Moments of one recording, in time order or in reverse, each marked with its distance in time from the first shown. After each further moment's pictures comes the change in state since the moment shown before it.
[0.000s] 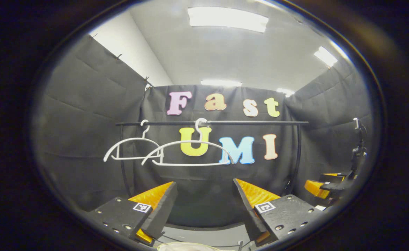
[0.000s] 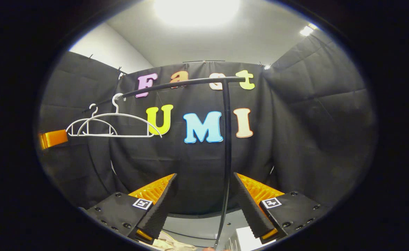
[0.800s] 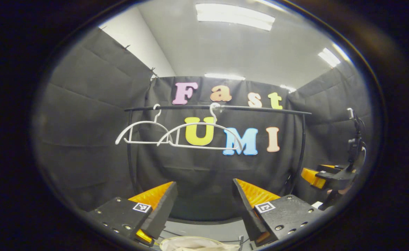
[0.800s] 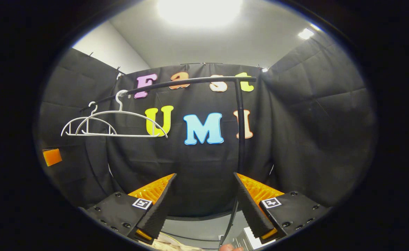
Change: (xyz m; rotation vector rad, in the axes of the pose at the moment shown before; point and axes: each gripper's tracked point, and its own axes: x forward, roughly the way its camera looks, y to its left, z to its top) left arm -0.018 0.050 -0.072 -0.038 0.084 -0.008; right arm 0.009 0.059 0.001 0.013 -0.050 -0.018
